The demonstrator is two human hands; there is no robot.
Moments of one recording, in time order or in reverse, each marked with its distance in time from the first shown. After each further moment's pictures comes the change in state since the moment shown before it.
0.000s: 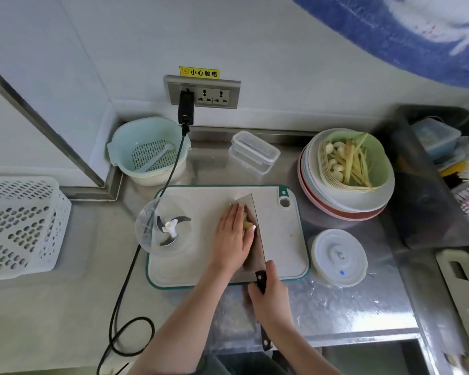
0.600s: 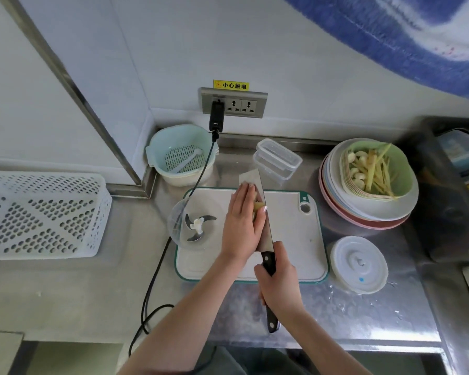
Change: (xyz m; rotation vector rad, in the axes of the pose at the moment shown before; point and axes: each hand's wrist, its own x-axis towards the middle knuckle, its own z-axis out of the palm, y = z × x) left_hand 0.010 0.019 -0.067 -0.142 0.285 0.043; right_hand -0.004 -0.054 -0.002 0.164 -0.022 -0.167
